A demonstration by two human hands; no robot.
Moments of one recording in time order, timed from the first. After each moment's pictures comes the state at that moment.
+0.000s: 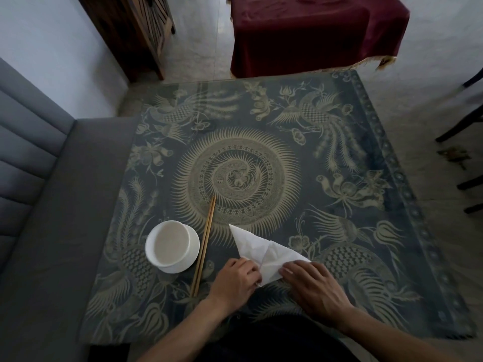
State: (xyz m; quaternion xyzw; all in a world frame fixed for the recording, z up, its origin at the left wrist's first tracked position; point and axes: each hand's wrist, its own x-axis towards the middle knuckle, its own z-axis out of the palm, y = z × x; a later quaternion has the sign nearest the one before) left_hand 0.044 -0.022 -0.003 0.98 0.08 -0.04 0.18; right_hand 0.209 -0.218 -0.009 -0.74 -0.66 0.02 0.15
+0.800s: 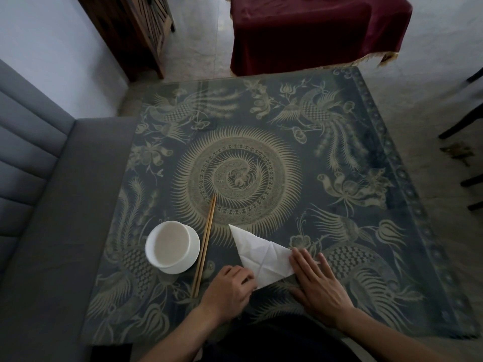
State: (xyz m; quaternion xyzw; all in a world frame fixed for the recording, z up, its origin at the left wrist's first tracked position) left_hand 0.019 -0.020 -0.012 0.99 0.04 -0.02 0.16; right_hand 0.212 -0.224 -0.031 -0.81 -0.58 0.13 0.00
